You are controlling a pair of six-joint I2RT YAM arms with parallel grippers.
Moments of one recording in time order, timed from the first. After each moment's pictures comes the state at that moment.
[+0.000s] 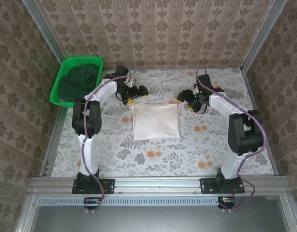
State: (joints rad) left arm -0.34 2.13 1.79 -0.81 0.51 -0.46; right arm 0.17 1.75 1.24 -0.51 -0.34 0.70
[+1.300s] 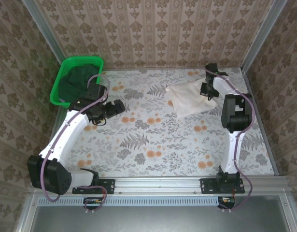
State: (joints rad) left arm -0.32 1.28 1.18 -0.93 0.13 -0.63; right arm -0.05 2.23 1.82 -0.80 0.16 0.31
